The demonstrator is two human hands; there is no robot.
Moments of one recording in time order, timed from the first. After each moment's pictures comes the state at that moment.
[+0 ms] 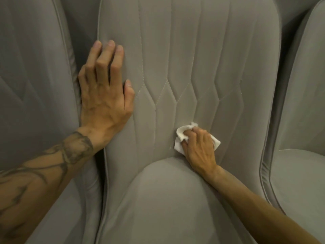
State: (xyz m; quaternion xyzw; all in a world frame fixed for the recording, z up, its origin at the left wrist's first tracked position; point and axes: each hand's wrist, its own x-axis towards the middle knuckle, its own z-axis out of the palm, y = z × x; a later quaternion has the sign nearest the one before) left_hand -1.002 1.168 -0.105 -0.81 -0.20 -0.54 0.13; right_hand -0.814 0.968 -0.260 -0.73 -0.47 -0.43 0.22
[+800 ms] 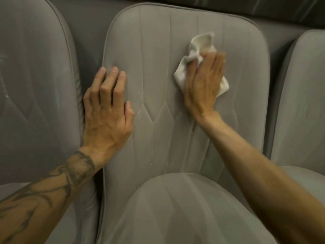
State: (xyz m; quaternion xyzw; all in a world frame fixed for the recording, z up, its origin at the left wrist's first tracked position) left_hand -1.003 1.167 -0.102 -0.81 -0.19 -0.54 0.11; right_hand -0.807 1.048 -0.032 -0.68 -0.30 -0.54 0.40
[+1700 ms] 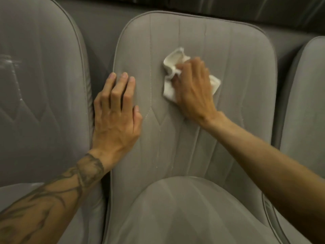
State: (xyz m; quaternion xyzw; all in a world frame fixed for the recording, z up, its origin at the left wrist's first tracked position) left_hand -1.003 1.169 -0.102 -0.81 -0.19 -0.54 0.11; right_hand -0.831 1.052 -0.026 -0.68 -0.49 -0.48 0.27
